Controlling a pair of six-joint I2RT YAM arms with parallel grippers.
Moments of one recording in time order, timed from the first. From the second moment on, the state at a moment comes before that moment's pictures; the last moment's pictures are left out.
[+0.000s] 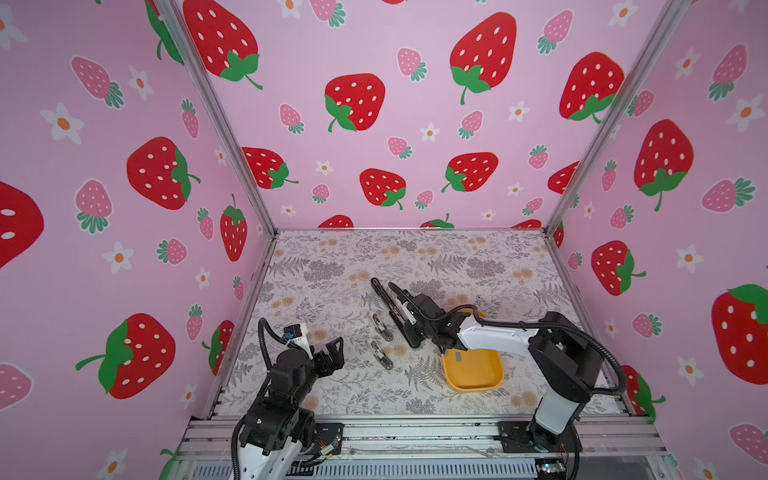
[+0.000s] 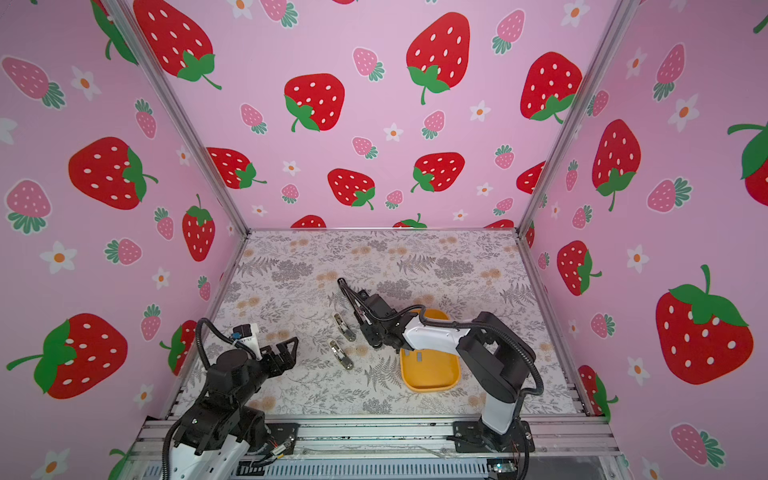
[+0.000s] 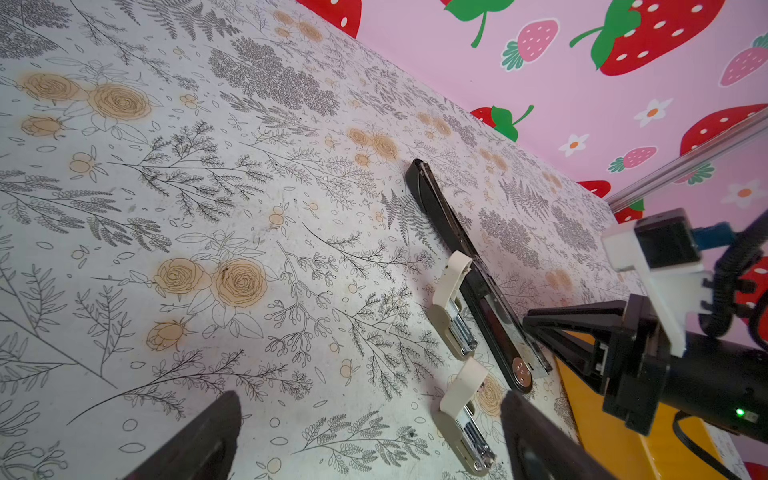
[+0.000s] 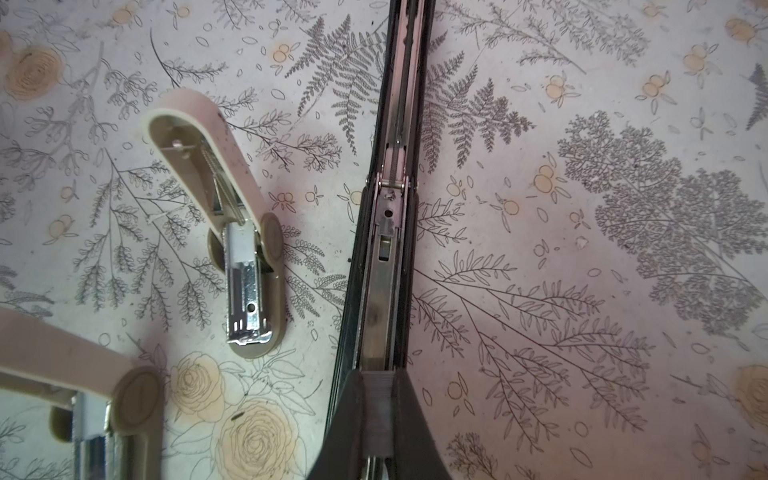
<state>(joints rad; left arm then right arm) -0.26 0.14 0.30 -0.64 -0.02 -0.55 1.01 1.76 1.01 -0.10 0.14 0.17</state>
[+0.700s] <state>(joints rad) -0.26 0.14 0.30 -0.64 -0.02 -0.55 1.01 1.78 1.01 -0.01 0.13 0.18</state>
